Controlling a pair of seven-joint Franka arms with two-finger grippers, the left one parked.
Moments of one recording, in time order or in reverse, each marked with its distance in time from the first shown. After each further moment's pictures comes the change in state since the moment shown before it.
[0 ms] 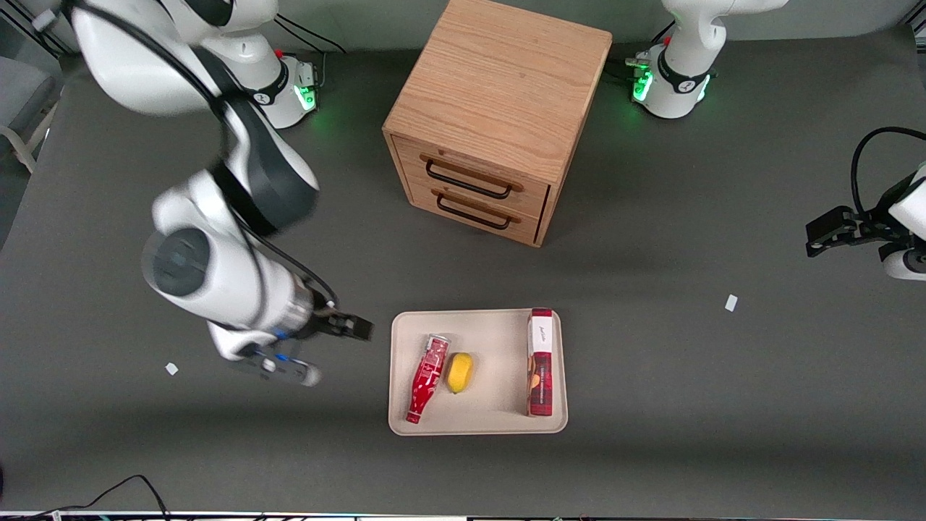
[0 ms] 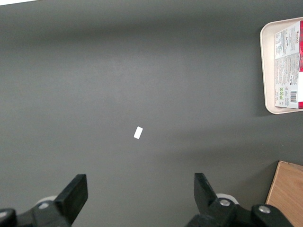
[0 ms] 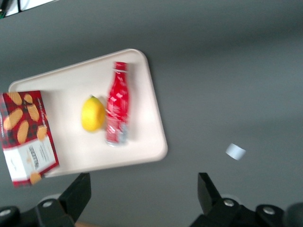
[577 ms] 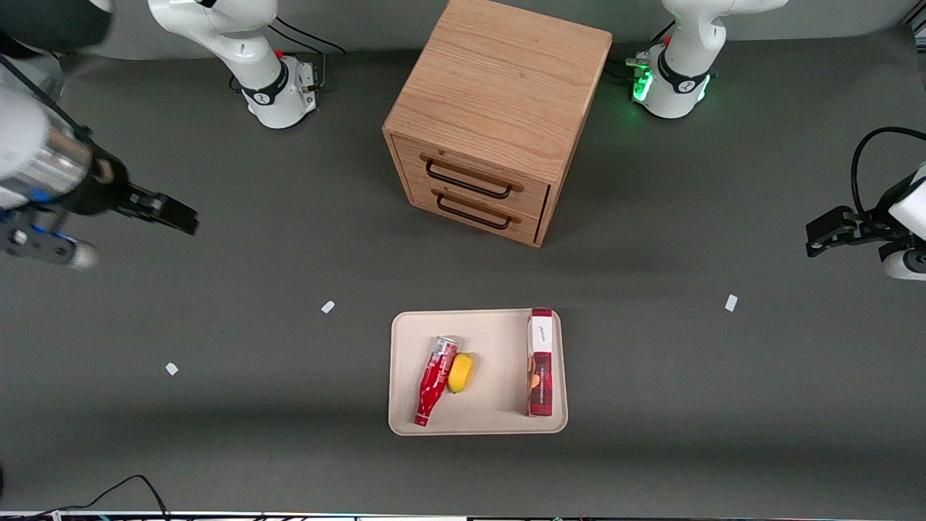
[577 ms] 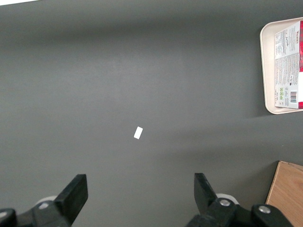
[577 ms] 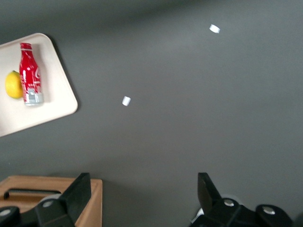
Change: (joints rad) arm -0.082 -0.411 -0.221 -0.117 0.080 -0.408 -0.182
